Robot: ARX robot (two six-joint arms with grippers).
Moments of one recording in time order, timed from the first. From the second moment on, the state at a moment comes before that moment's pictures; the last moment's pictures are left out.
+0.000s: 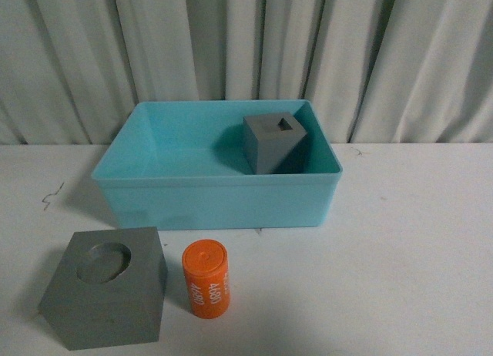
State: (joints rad) left arm 0.00 0.01 0.01 0.00 0.00 -0.01; right arm 0.00 0.17 0.01 0.17 0.00 0.01
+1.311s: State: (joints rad) left arm -0.25 0.82 0.48 -0.28 -0.18 -0.32; right arm 0.00 0.00 0.01 0.00 0.00 0.01
